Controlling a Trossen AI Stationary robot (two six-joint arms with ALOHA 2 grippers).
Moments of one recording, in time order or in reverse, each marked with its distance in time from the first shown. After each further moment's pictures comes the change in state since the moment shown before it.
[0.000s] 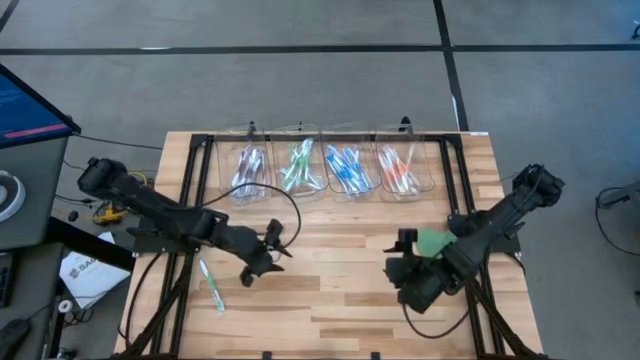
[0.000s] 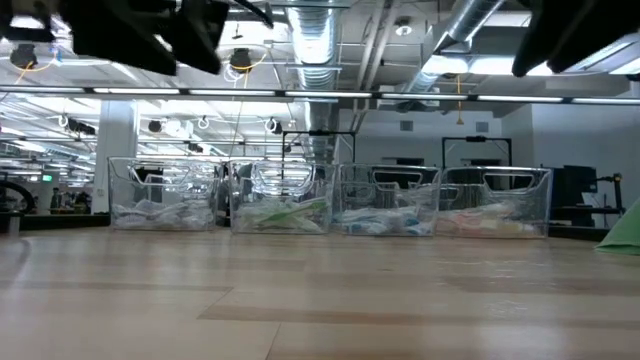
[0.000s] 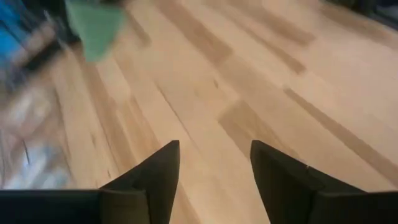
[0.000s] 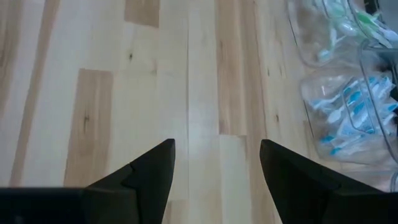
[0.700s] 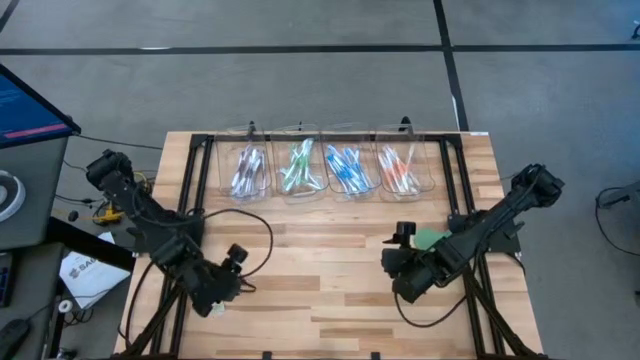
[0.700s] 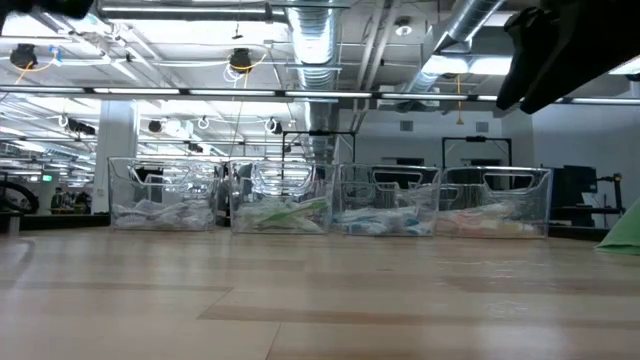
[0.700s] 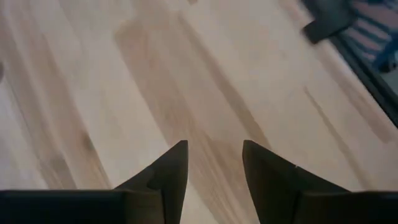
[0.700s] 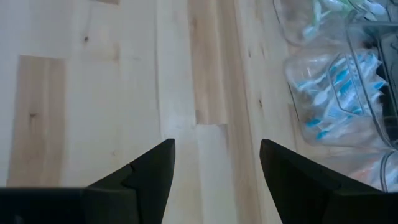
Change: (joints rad) left arm -0.426 -0.001 0.218 -0.648 -0.143 -0.599; right arm -0.066 0.000 -0.072 0.026 0.006 0.001
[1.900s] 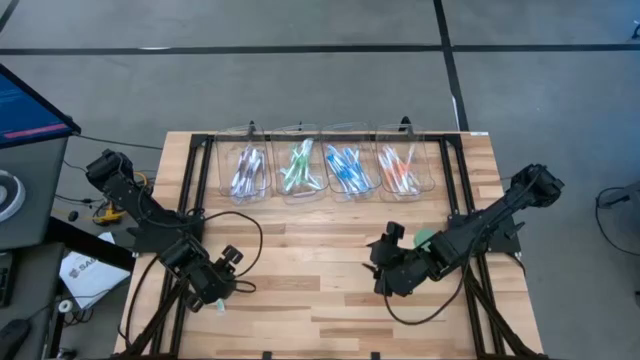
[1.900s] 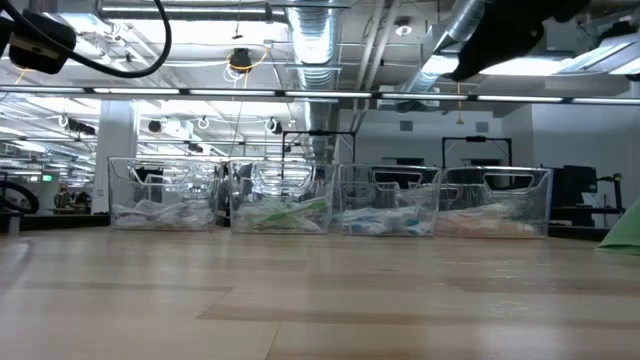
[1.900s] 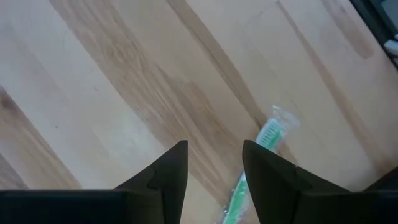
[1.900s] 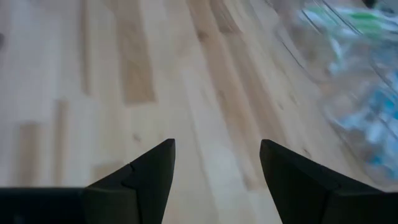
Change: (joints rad) left arm 0.009 -0.002 -0.112 -0.056 0.216 0.023; right arm -0.052 0.000 0.000 0.312 -0.016 0.073
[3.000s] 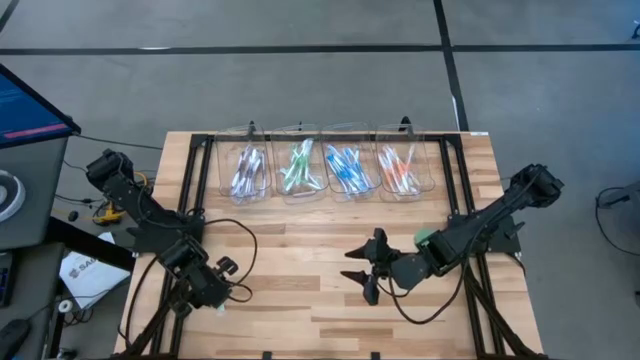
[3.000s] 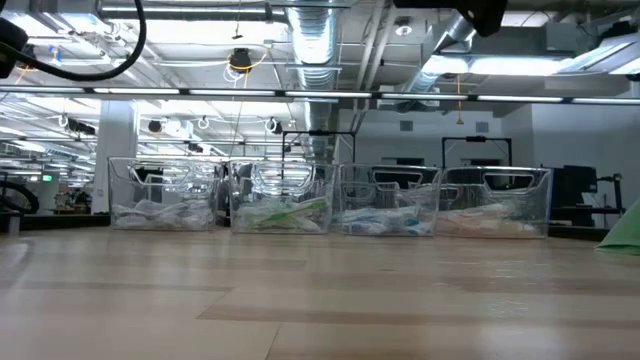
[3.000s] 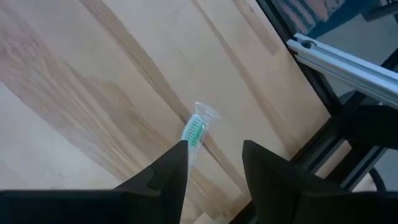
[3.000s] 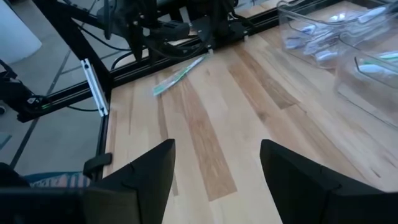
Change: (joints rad) left arm -0.012 0.000 0.000 0.026 0.260 -0.018; right arm -0.023 0.001 -0.033 0.494 -0.025 0.039
